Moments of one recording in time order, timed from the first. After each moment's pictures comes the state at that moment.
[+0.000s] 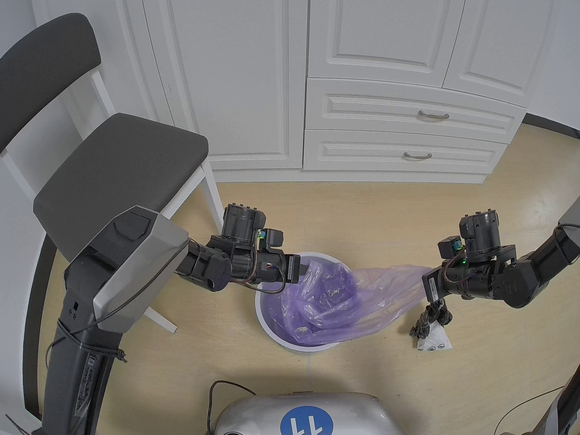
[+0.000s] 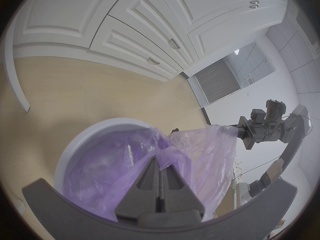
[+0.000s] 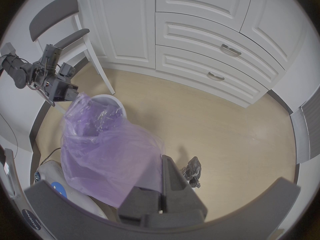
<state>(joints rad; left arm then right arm) -0.45 2.55 -1.63 -0.35 -0.66 -0.26 0.28 1.94 -0.76 -0.53 -0.10 -0.16</state>
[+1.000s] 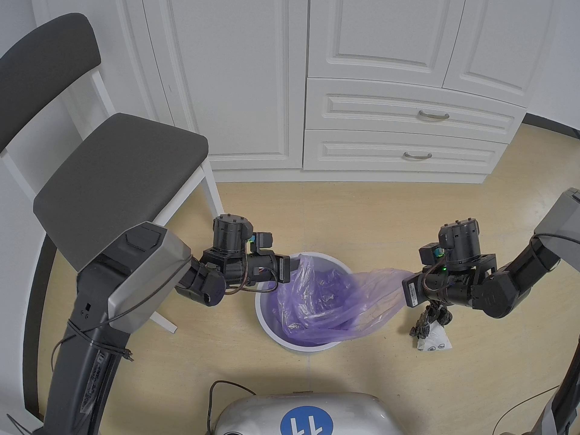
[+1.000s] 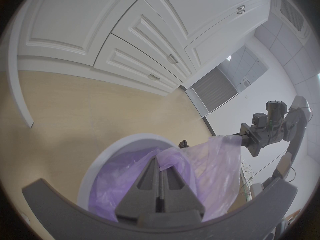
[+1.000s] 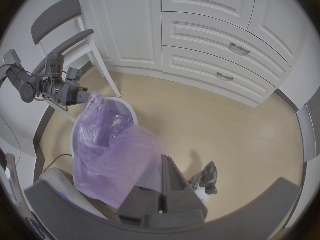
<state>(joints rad) -0.41 2.65 -1.60 -0.67 -0.66 -0.26 0.34 2.04 -0.78 -0.64 -0.09 -0.10</state>
